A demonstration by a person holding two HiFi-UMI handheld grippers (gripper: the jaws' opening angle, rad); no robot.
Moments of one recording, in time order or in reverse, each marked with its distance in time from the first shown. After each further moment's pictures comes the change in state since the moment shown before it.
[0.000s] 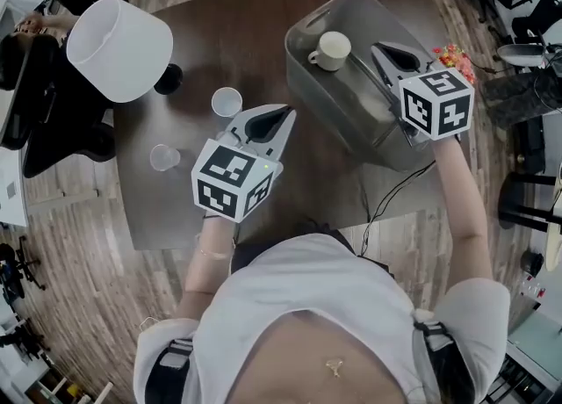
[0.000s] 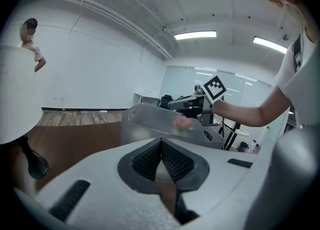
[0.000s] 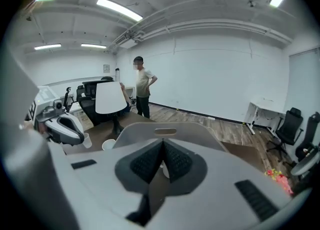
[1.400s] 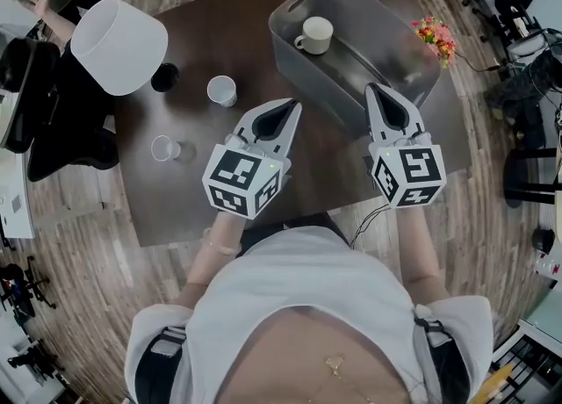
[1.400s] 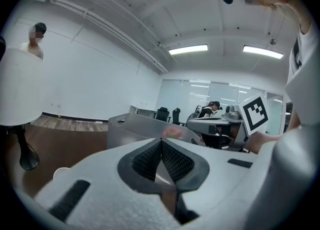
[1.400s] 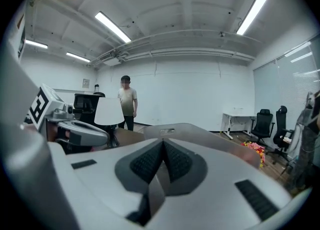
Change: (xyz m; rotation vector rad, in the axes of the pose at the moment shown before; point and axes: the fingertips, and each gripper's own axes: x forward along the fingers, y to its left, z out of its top) left arm -0.017 -0.056 -0.002 0.013 -0.167 -0.029; right arm -0.115 0.082 -0.049 0.109 -0.258 -0.280
